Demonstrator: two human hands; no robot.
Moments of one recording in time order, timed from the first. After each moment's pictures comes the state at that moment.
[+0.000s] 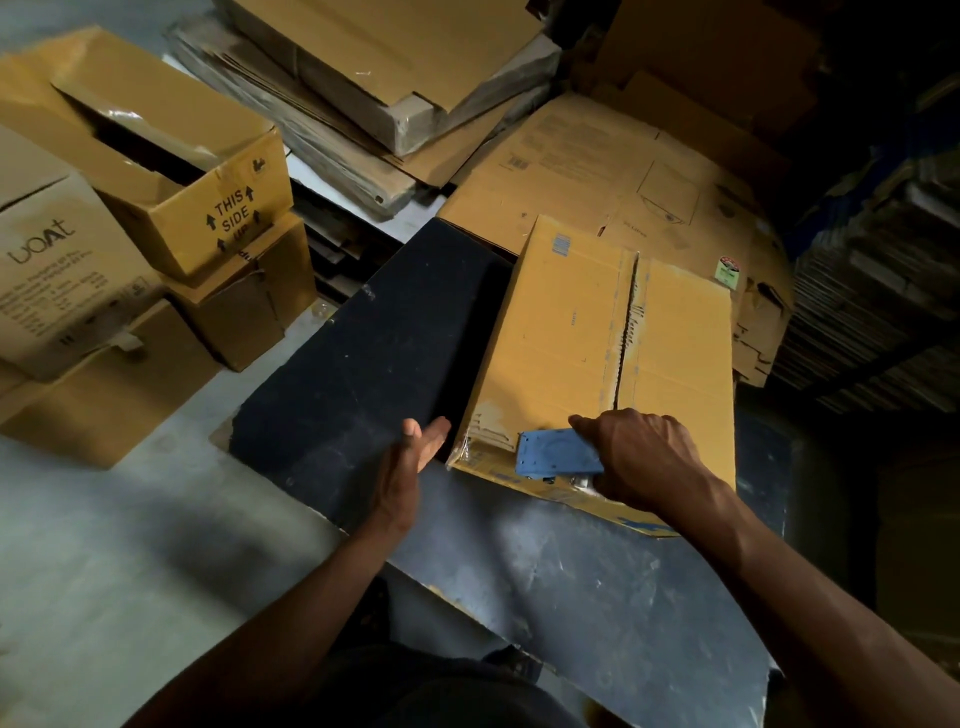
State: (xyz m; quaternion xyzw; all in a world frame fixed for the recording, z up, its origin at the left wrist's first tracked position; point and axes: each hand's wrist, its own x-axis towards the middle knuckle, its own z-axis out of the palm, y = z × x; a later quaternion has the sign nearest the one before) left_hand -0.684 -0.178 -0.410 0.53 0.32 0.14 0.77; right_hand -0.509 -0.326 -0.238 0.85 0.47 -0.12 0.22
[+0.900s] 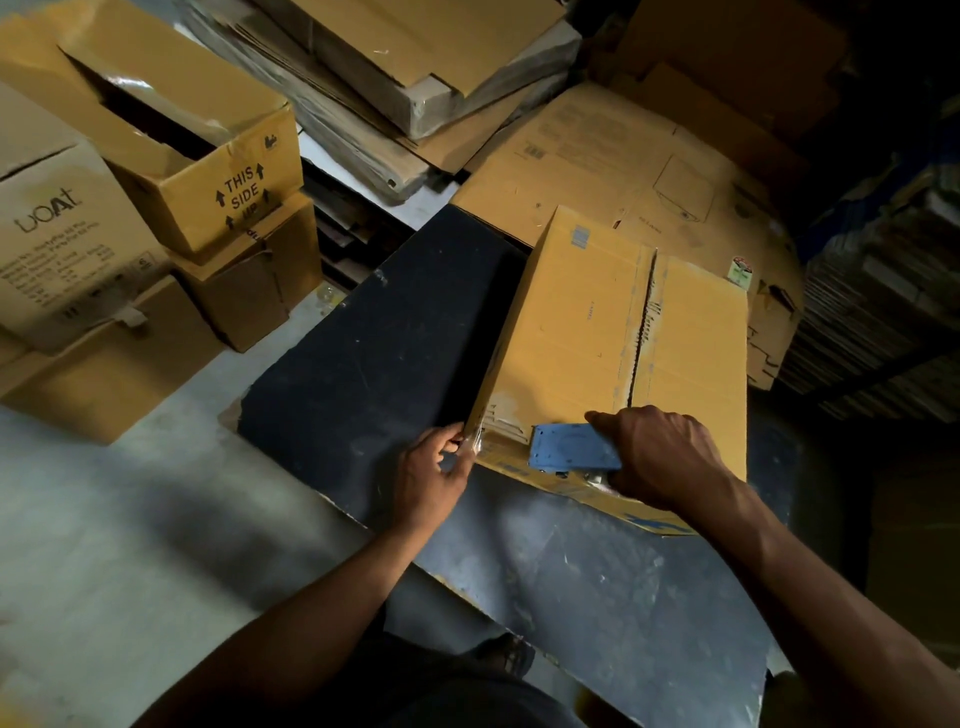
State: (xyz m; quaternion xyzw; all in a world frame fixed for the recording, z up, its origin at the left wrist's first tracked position) left_hand -0.676 -0.195 -0.451 0.74 0.39 0.22 0.50; right_hand -0.515 -0.322 -0.233 0.85 0.45 -0.14 0.23
